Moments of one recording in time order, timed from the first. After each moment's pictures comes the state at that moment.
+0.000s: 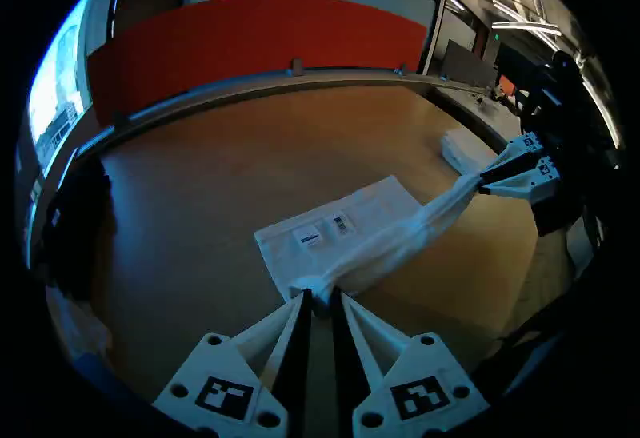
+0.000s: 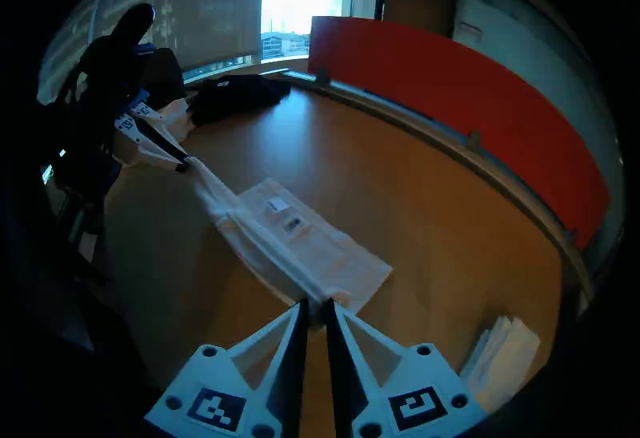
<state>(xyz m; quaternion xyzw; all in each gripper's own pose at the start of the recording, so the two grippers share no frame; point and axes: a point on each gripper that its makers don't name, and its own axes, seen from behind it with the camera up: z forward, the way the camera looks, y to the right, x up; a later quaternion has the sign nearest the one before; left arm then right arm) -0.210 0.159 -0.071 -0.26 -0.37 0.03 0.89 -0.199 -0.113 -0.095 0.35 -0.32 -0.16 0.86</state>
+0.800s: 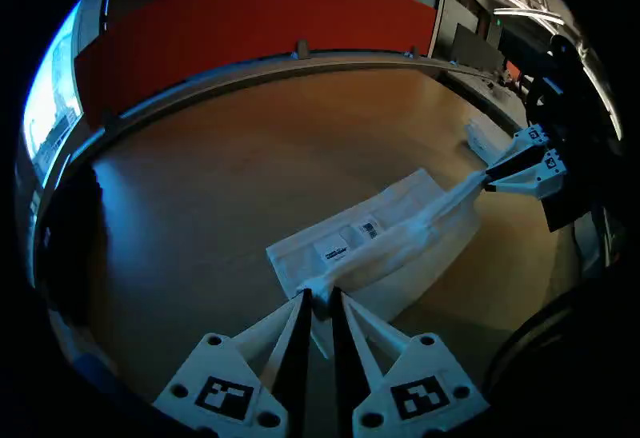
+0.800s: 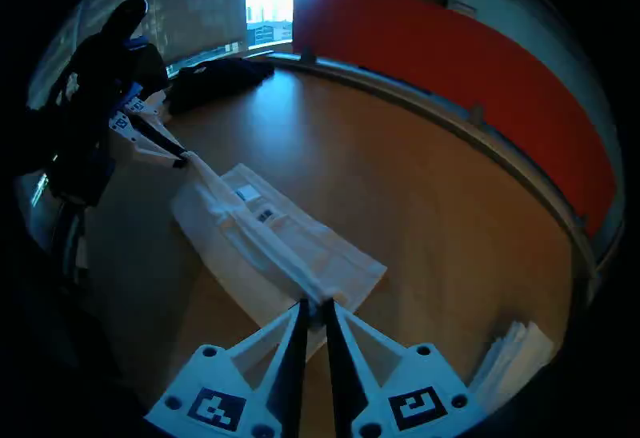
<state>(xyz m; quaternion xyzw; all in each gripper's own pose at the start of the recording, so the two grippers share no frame) -0.253 0.163 -0.015 -0.25 -0.39 0.06 0.88 -0.246 -0.107 -0.048 0.34 -0.37 -0.15 0.85</state>
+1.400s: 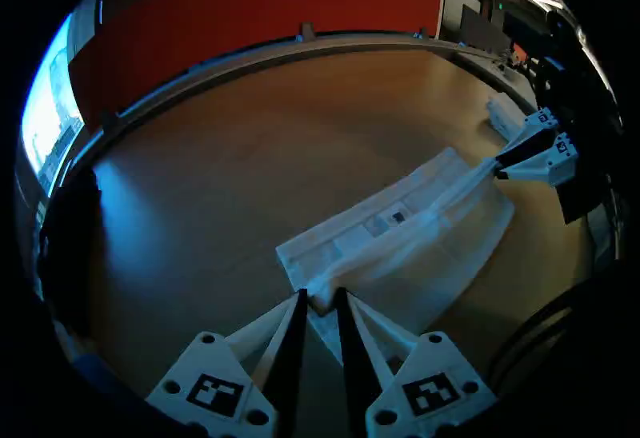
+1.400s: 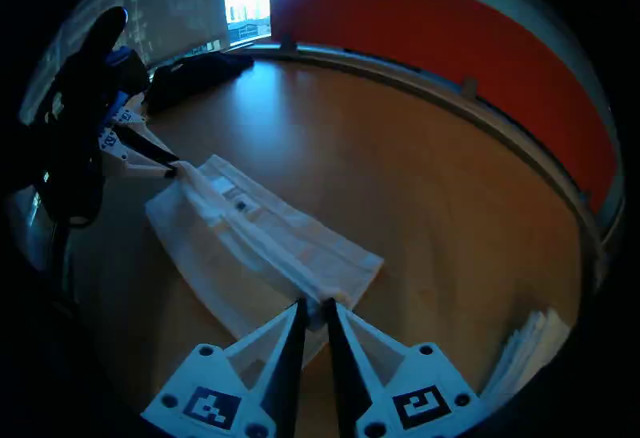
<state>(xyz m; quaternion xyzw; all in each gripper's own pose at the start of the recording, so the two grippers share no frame) -0.299 0.158 0.010 -0.23 -0.40 0.10 0.88 -0.286 -0.102 -0.025 0.31 -0.39 -0.12 0.86</state>
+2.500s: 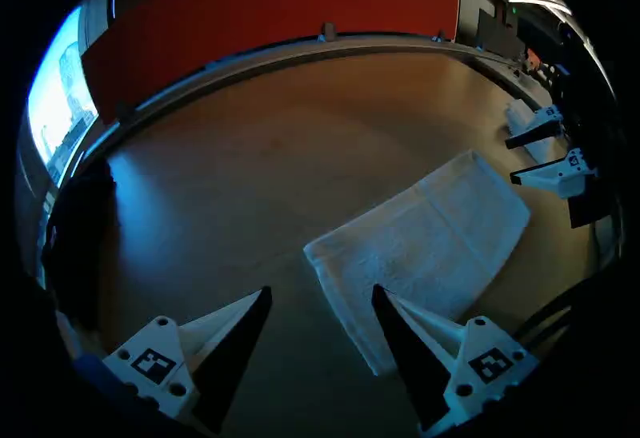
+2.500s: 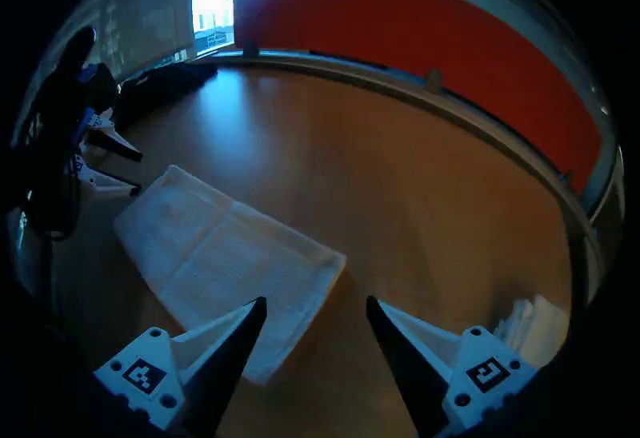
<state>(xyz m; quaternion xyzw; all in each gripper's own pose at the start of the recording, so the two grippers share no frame) -0.295 0.136 0.018 -0.20 -0.40 0.09 0.89 -0.284 -0.082 -0.008 0.25 -0.38 -0.12 0.88</state>
